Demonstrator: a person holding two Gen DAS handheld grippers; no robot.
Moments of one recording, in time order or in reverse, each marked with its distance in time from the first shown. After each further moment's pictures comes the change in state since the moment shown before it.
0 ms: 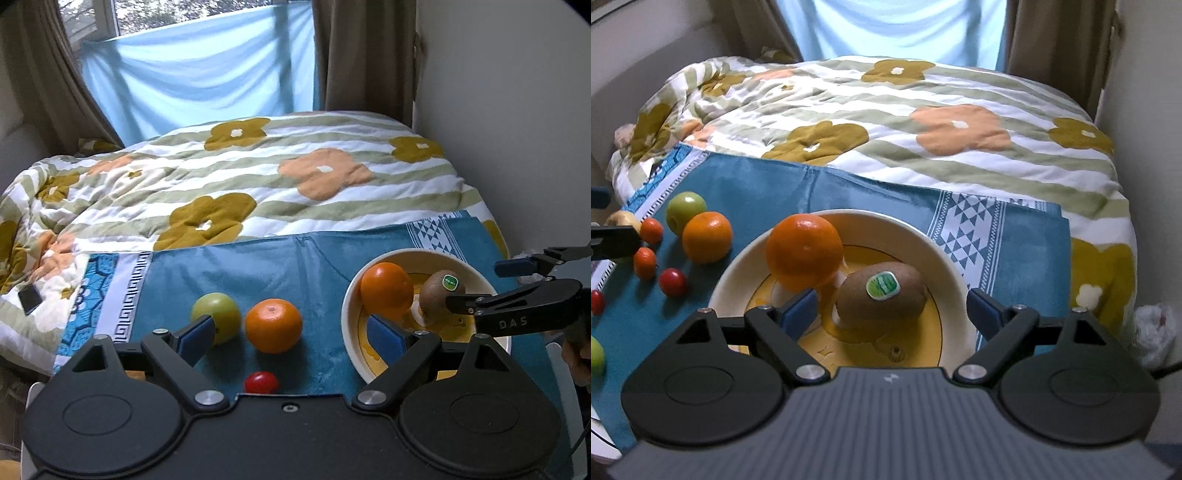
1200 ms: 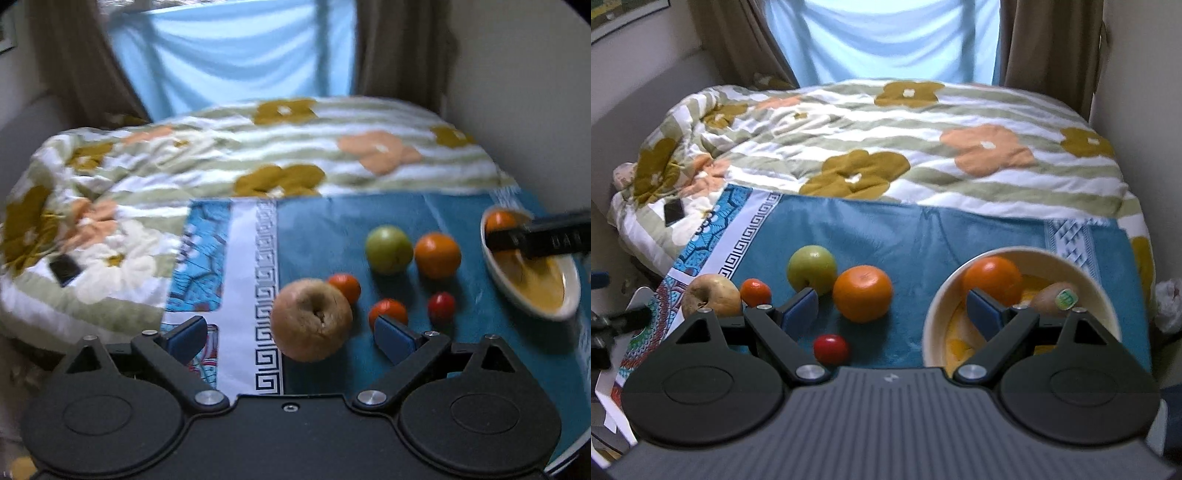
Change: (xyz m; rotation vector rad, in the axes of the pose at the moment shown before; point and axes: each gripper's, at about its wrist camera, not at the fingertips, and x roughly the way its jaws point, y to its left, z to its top) left arm -0.004 0.188 -0.064 0.010 0.050 -0.021; right arm -0.007 0.181 0.038 0.103 -0.022 -0.060
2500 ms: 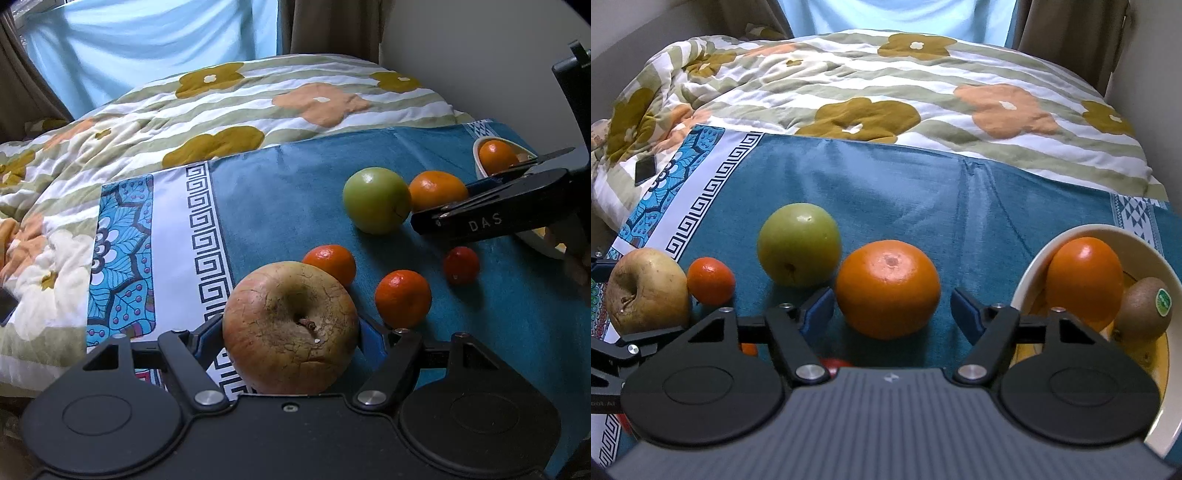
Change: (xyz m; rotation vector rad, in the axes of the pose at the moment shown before) left arm 0.090 -0.001 0.000 0.167 0.086 -0.157; right arm 0.106 0.033 -0.008 -0.051 0.111 -0.040
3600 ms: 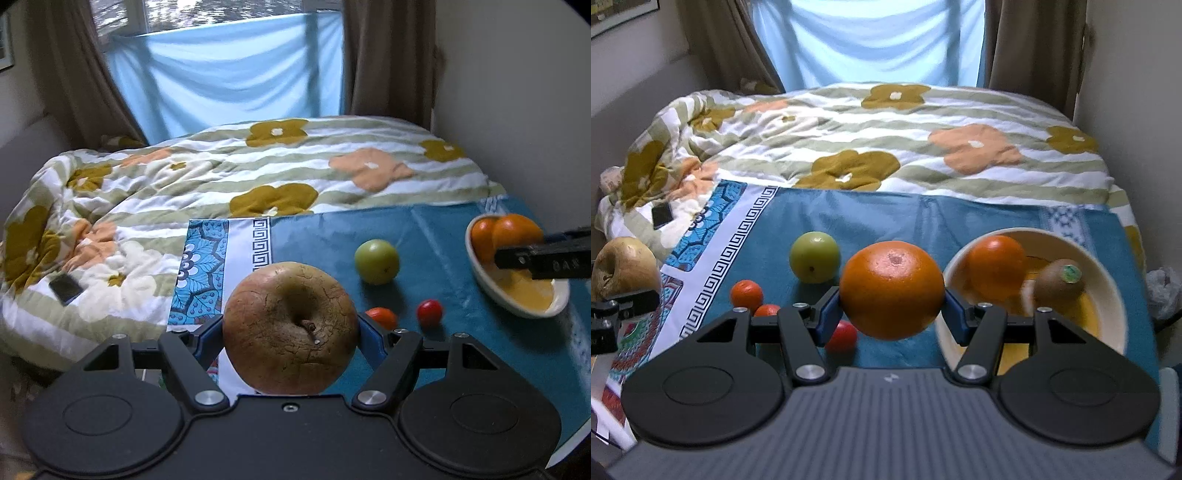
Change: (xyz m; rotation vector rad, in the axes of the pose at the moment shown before) left arm -0.118 -0.030 -0.012 -0.166 -0.172 0.173; right arm -0.130 -0.028 -0.034 0.068 -0.162 -0.012
